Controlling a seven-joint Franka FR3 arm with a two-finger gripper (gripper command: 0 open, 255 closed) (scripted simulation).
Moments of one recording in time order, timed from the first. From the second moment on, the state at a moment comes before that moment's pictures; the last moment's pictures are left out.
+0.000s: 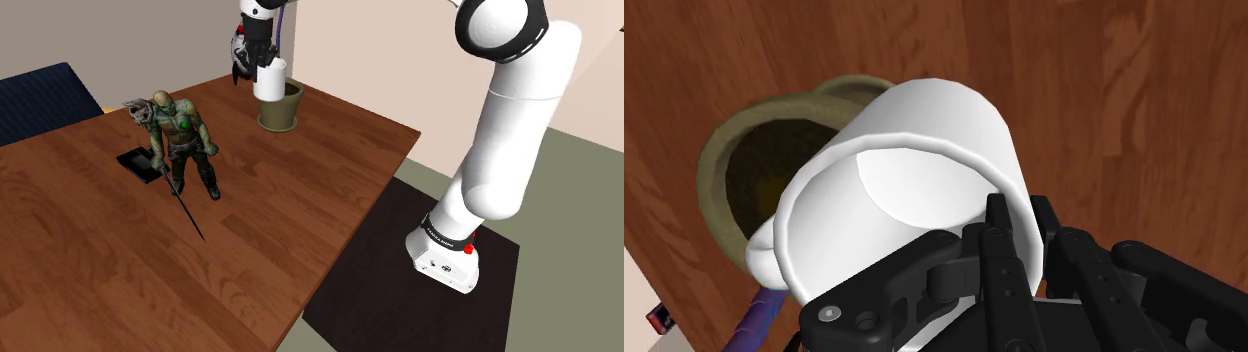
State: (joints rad) arm 0.15 0.26 0.05 -1.51 -0.07 1.88 0.33
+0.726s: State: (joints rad) arm 0.29 0.68 0.08 -0.89 -0.12 1.65 0.47
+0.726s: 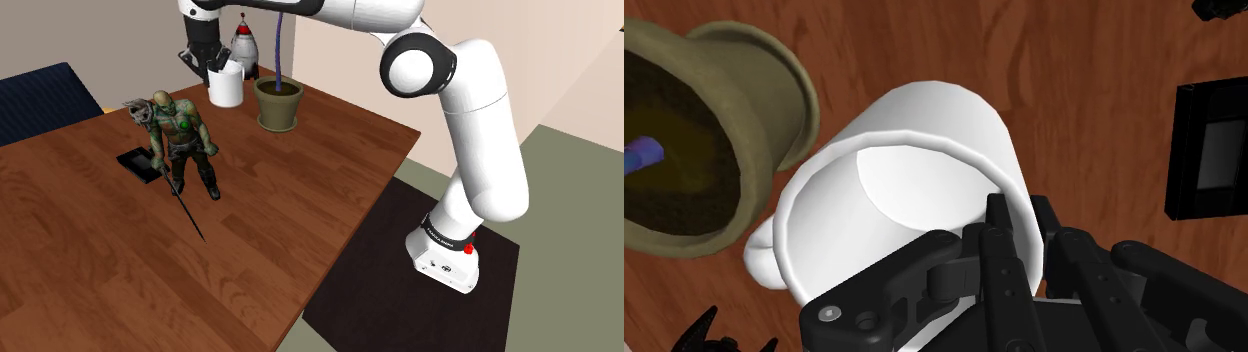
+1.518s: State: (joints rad) arm 0.29 0.65 0.08 -1.09 -0.12 1.83 0.49
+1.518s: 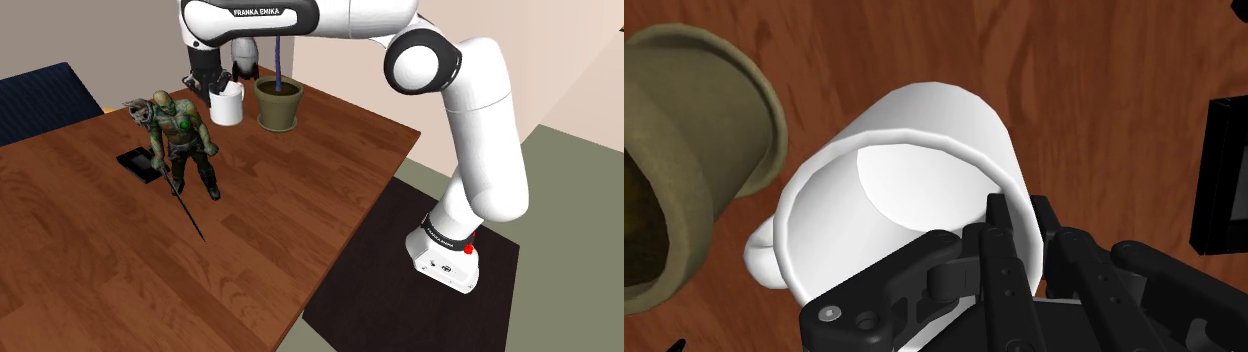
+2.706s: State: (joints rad) arm 0.28 0.68 0.08 -1.28 -0.13 2.05 0.51
